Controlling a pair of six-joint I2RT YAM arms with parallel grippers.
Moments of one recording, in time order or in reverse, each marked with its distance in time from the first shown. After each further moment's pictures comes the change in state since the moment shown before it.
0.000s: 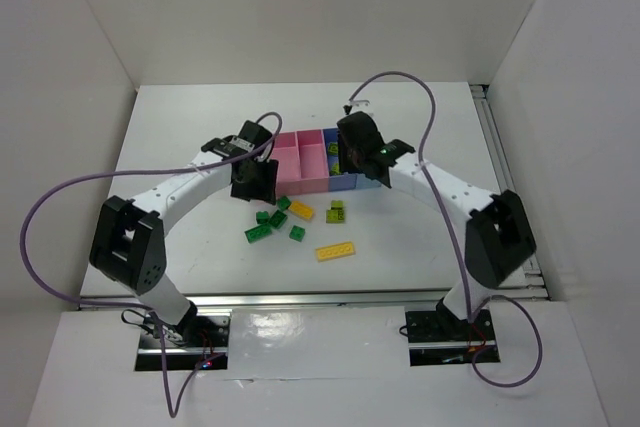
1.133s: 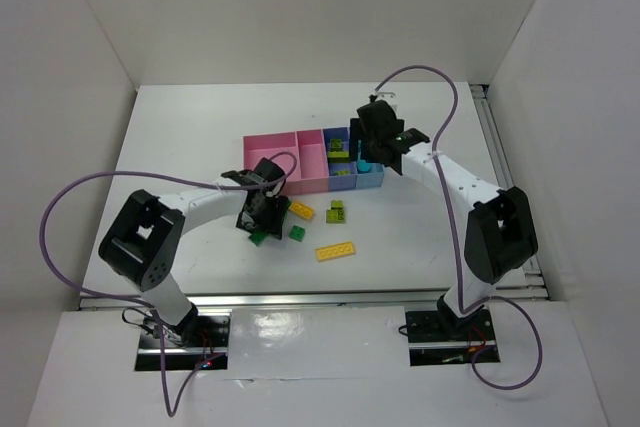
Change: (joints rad) left arm -0.082 0.043 -0.303 0.195 0.011 -0.028; right arm -0.129 0.059 0.077 -0.047 0.024 0.023
